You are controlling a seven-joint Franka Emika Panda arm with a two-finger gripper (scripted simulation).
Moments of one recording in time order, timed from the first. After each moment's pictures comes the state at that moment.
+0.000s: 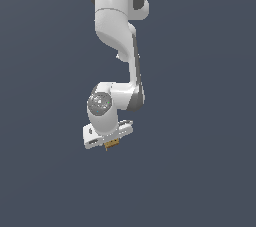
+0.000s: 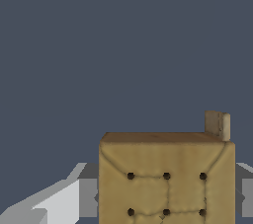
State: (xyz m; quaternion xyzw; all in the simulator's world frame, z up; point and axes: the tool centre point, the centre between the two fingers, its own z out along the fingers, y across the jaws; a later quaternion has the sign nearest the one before) arm 0.086 -0.078 0.034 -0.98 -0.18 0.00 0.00
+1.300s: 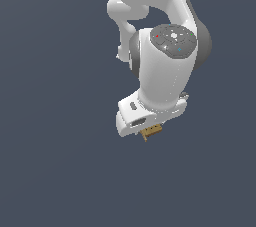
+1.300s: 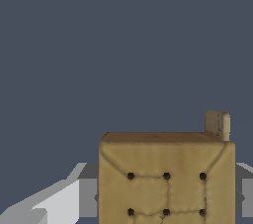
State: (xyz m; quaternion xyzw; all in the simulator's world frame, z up) arm 0.115 0.066 0.226 -0.98 -0.18 0.00 0.00
